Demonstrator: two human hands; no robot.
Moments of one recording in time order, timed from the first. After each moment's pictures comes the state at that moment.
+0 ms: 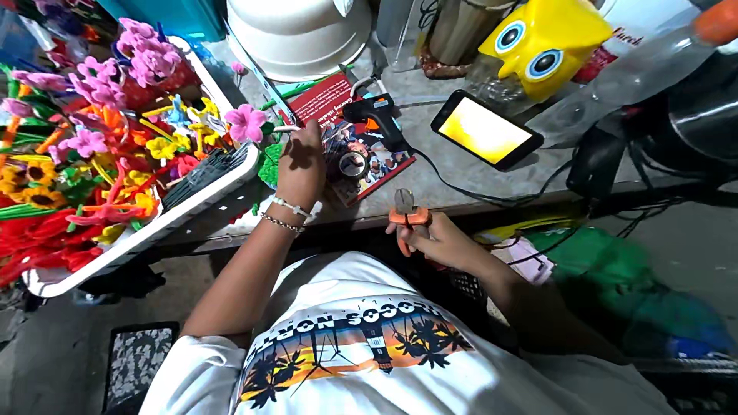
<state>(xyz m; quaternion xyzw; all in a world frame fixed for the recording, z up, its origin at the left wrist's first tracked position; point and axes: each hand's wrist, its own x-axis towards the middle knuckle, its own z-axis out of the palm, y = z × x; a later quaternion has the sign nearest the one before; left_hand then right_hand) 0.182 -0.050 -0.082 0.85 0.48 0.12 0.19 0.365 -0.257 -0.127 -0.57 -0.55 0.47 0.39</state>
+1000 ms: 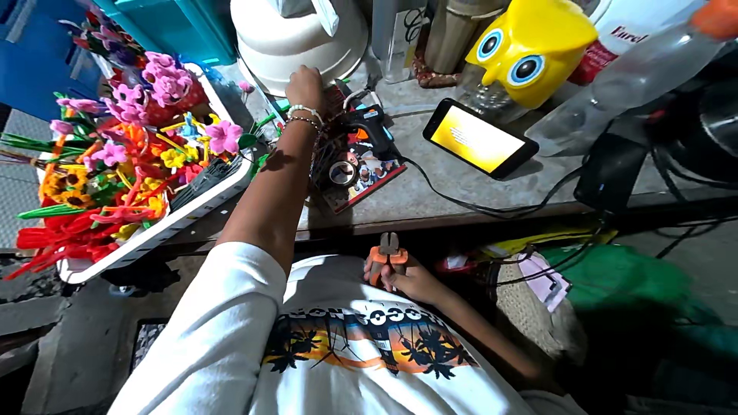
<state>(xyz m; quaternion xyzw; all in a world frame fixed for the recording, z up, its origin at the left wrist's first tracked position) 0.288 0.085 -0.092 0.81 0.58 0.00 0.07 0.336 -0.291 -0.191 -0.39 -0.46 0.60 0.52</state>
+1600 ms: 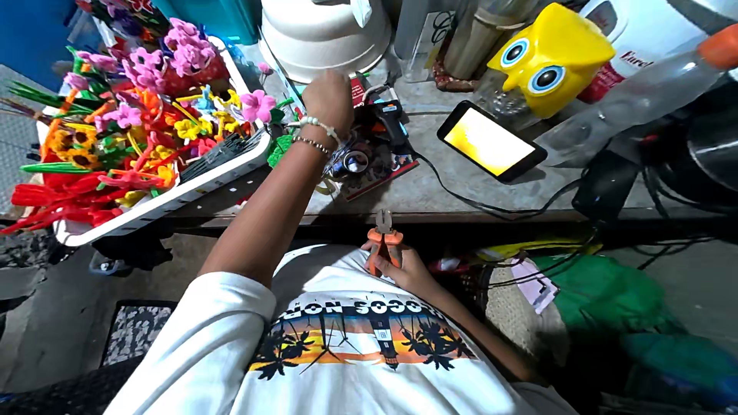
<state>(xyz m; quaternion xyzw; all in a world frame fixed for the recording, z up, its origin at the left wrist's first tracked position) 0.255 -0.018 -0.027 0.83 0.54 -0.02 0.10 0.312 -0.288 -0.186 -0.48 -0.49 0.50 0.53</state>
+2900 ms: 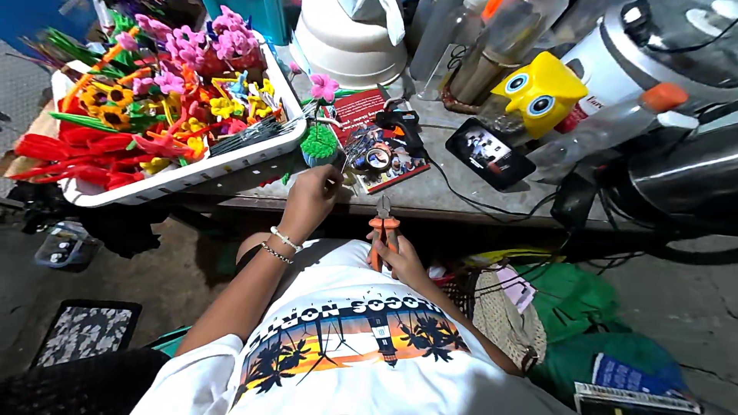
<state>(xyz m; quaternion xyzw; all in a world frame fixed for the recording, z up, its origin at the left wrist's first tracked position) 0.090 -0.126 -0.119 0.84 0.39 0.29 0.26 0.267 -0.285 -0.171 -0.54 -0.43 0.50 0.51</state>
